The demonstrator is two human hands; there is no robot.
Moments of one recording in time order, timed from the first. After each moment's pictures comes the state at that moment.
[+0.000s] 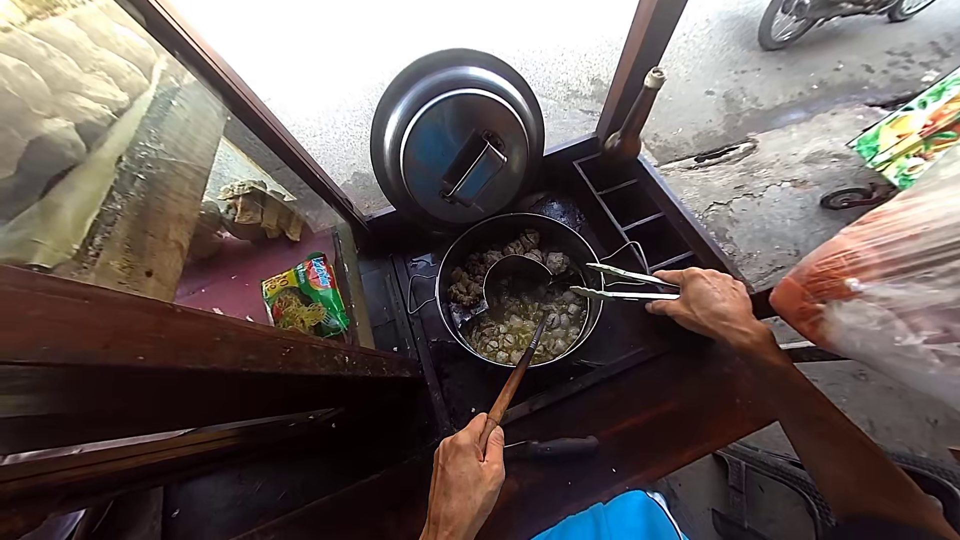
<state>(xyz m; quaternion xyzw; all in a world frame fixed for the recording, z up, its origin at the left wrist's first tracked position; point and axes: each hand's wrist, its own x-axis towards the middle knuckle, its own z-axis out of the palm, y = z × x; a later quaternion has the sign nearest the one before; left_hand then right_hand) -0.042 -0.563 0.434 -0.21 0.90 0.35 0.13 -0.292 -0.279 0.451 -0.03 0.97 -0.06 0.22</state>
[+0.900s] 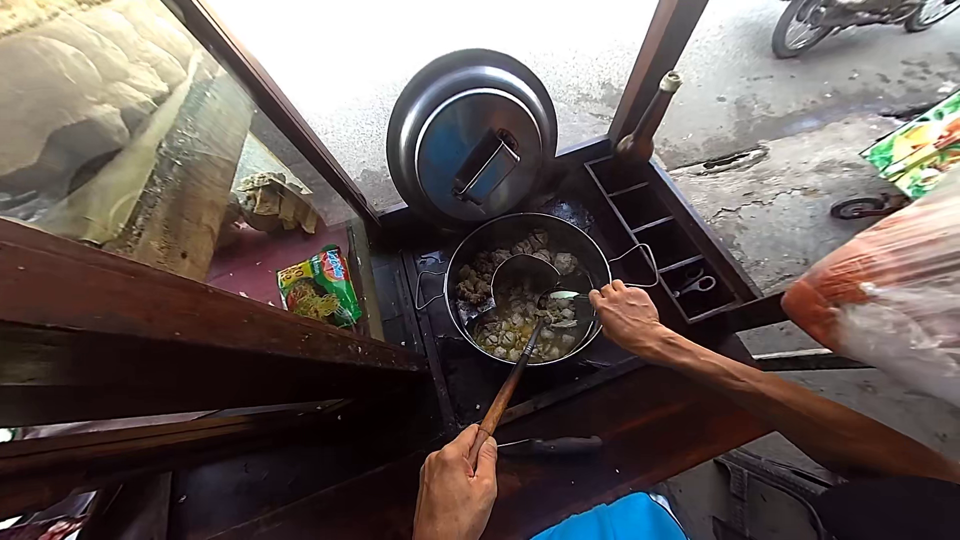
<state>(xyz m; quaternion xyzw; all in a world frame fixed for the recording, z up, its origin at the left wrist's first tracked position) -0.023 -0.571 0.459 -0.25 0.89 0.35 0.13 -0.276 -0.368 0.401 -0.25 0.94 0.09 0.23</state>
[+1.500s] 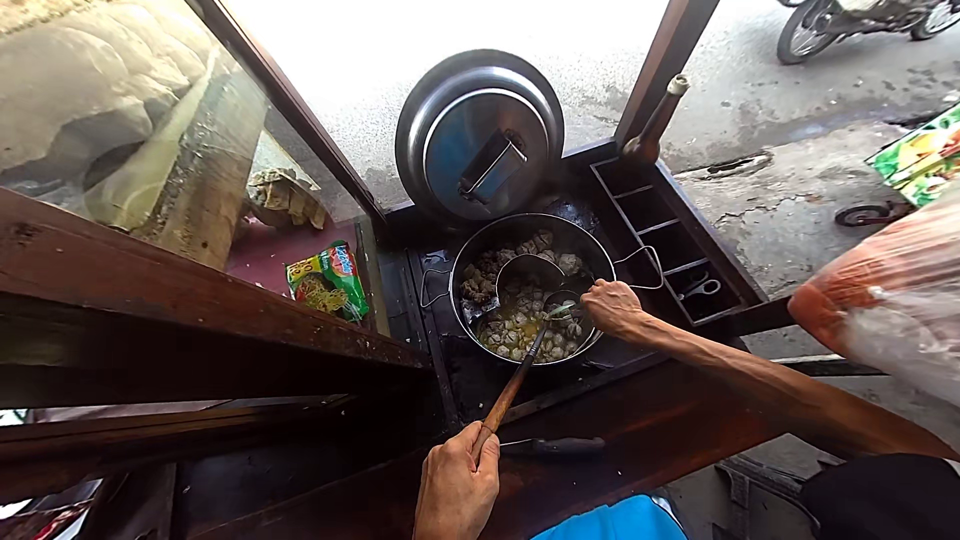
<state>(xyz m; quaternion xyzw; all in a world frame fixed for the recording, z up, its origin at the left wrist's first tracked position) -0.025 -0.576 0.464 -0.25 0.89 0.35 0.15 -0.297 -0.385 0.385 -0.31 0.91 0.10 0.26</state>
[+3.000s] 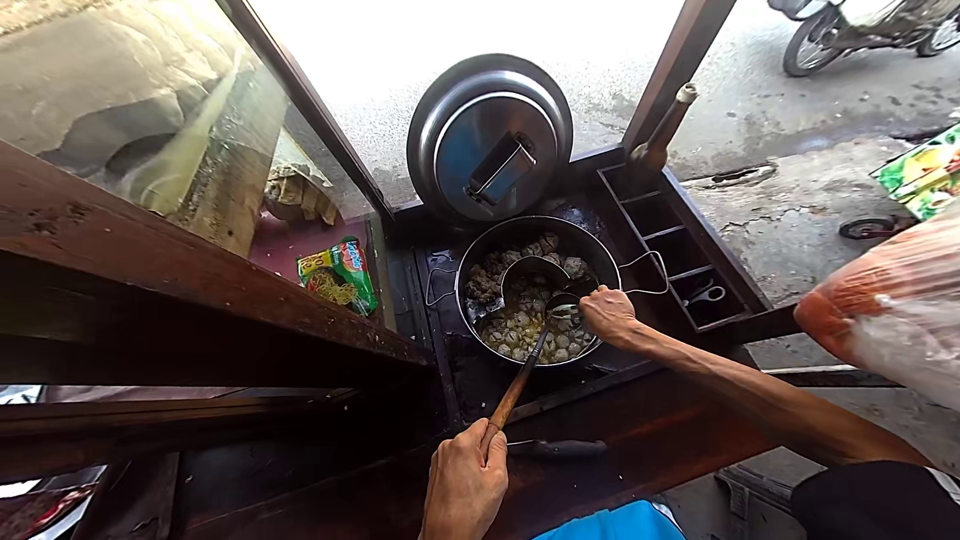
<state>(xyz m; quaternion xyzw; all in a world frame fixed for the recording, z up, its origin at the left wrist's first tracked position) -0.027 -0.573 0.464 -0.26 0.89 0.35 0.16 -0.287 -0.403 0.378 -0.24 0.93 0.12 0.27</state>
